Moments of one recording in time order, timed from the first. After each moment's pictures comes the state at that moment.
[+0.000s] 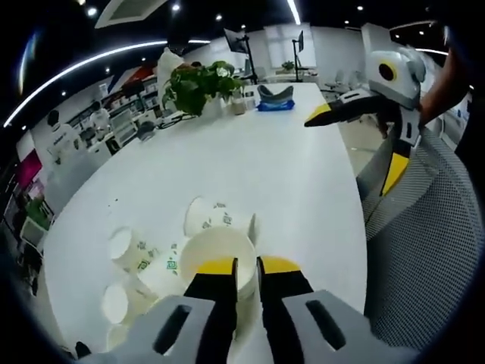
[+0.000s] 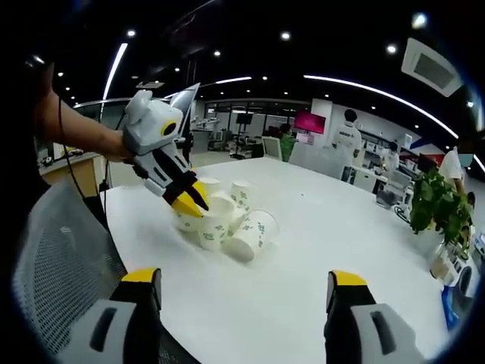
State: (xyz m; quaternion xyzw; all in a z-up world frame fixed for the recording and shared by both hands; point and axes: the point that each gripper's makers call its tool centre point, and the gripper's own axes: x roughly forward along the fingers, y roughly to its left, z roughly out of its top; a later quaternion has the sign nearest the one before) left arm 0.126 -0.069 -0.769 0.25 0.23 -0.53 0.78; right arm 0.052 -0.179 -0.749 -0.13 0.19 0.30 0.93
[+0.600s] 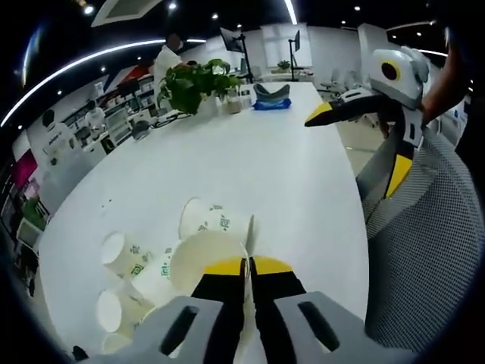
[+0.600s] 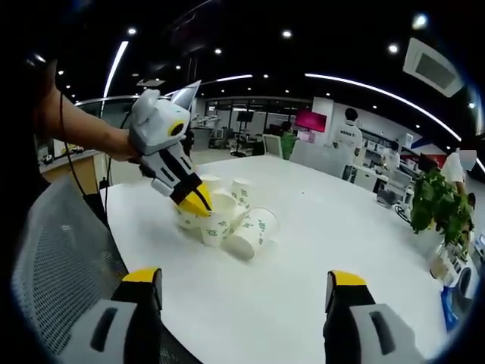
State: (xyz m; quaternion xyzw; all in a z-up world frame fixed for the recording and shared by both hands) left arm 0.130 -0.077 -0.776 0.24 0.23 -0.53 0.78; right arm 0.051 -0.179 -0.752 -0.13 0.20 0.30 0.92
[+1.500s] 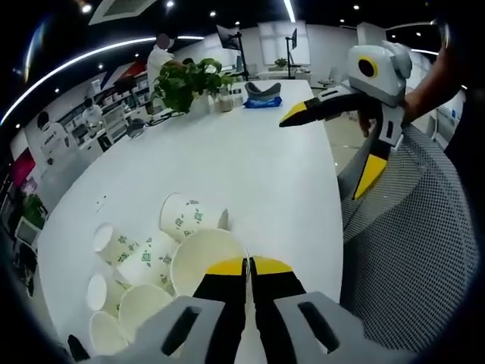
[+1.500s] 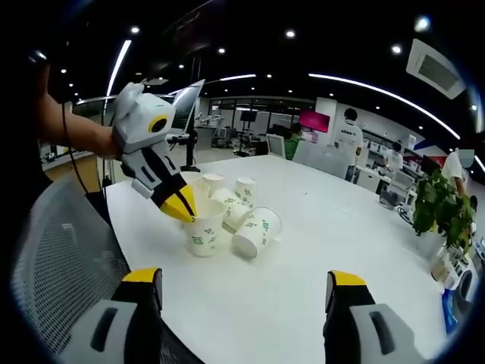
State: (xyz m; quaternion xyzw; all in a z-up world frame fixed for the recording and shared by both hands) left arm 0.088 -0.074 -0.774 0.25 0.24 -0.54 0.77; right arm 0.049 -0.176 -0.753 -0.14 0.20 0.31 0.92
